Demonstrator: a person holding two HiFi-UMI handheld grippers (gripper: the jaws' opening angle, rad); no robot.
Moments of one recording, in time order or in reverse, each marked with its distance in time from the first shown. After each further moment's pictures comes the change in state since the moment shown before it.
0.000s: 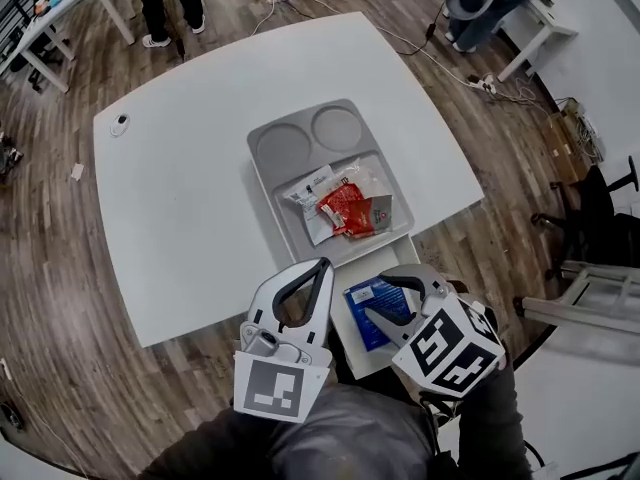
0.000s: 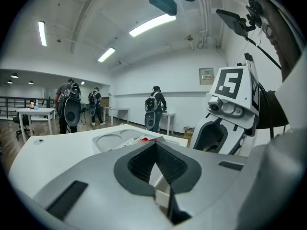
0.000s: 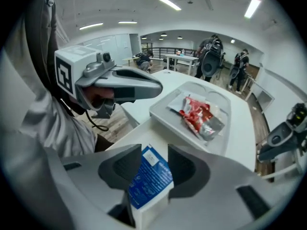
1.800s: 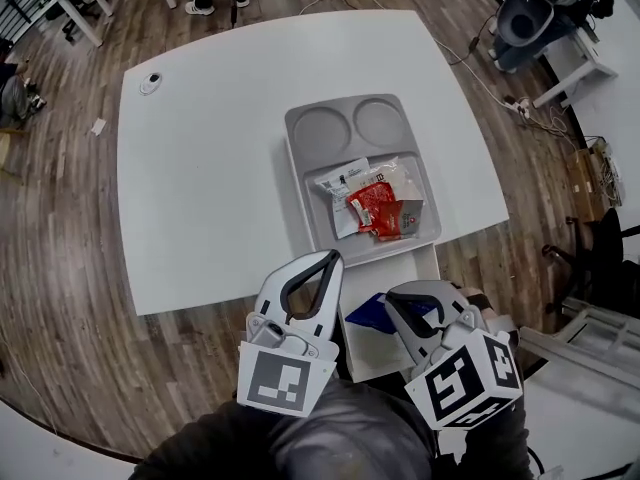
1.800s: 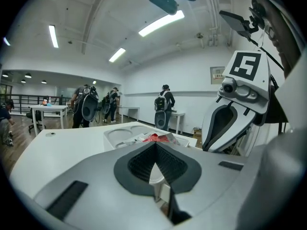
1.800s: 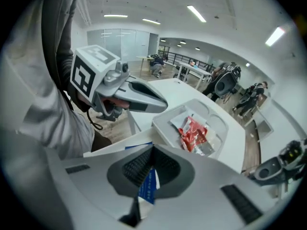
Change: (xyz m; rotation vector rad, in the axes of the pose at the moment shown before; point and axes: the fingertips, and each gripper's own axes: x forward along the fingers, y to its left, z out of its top) left arm -0.004 0.017 -0.019 -0.066 0.010 0.128; right arm -0.015 0.001 0.025 -0.245 -0.048 -0.056
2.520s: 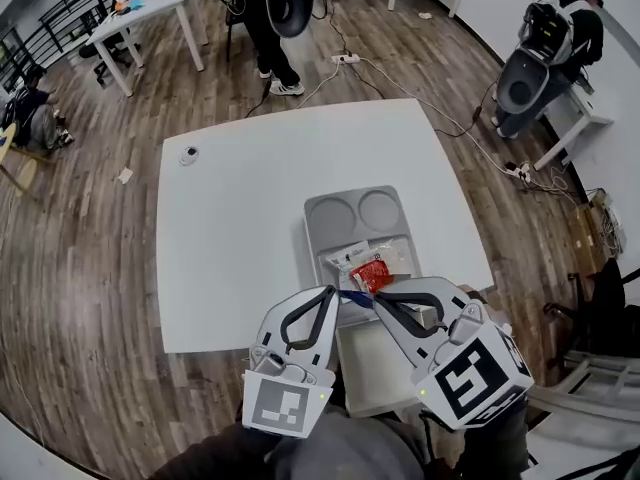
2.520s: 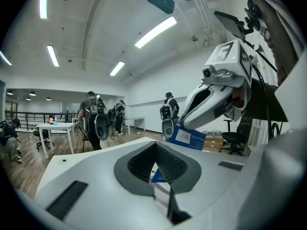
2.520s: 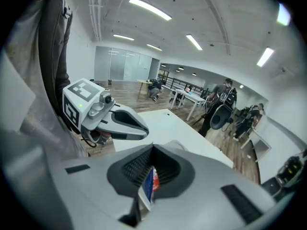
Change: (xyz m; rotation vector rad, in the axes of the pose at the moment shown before) left arm -0.009 0.022 0.091 0.109 -0.098 0.087; right arm -0.073 -0.076 0.106 -0.069 -0.287 -0.061
